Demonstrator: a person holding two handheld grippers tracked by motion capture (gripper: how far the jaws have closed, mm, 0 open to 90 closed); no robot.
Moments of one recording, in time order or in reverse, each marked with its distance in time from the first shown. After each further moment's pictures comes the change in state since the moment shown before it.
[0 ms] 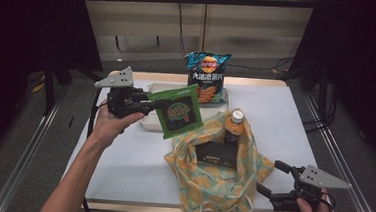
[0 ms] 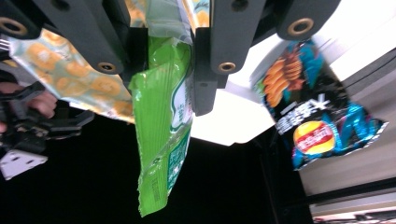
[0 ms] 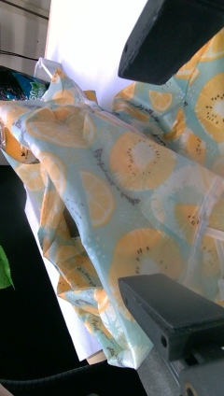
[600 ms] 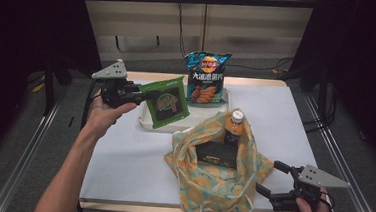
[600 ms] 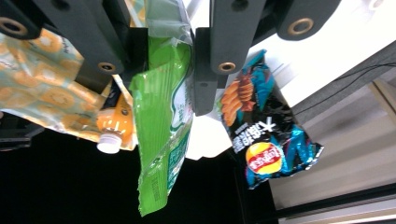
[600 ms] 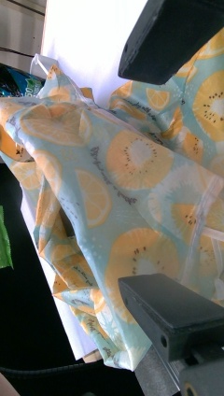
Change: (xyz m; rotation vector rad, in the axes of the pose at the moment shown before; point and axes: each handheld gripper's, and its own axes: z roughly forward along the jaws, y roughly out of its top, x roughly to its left) left arm 0.044 -0.011 -0.008 0.046 0.098 -0.014; right arm -0.001 -0.001 0.002 0.016 0.006 0.000
